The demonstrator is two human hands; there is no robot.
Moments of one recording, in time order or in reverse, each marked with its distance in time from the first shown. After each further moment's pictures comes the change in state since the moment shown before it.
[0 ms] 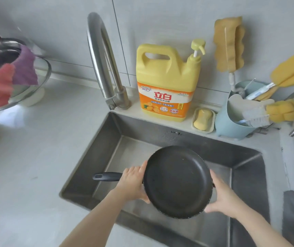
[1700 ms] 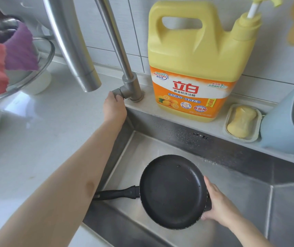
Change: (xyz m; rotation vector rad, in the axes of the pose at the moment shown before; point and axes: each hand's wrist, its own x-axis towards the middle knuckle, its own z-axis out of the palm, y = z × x) left_hand 0.128 -0.069 -0.157 -0.744 0.855 -0.549; right_hand 0.123 0.023 0.069 -0.221 -0.097 -0.087
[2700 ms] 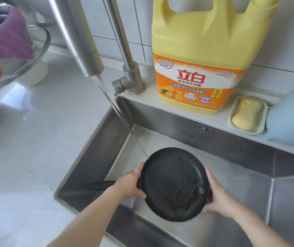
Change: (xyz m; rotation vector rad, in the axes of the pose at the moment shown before) left_hand -0.140 -0.182 0.017 0.721 -1.045 0.024; right_hand 0.007 0.005 0.002 0.214 -0.075 -0.041
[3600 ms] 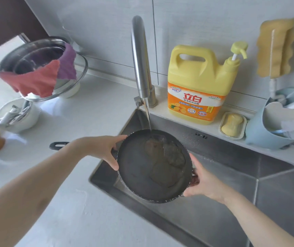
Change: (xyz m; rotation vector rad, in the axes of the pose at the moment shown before) left_hand -0.171 -0.009 -0.196 0.026 -0.034 0.159; right_hand -0.096 -0.176 -0.032 0.405 -0.150 -0.242
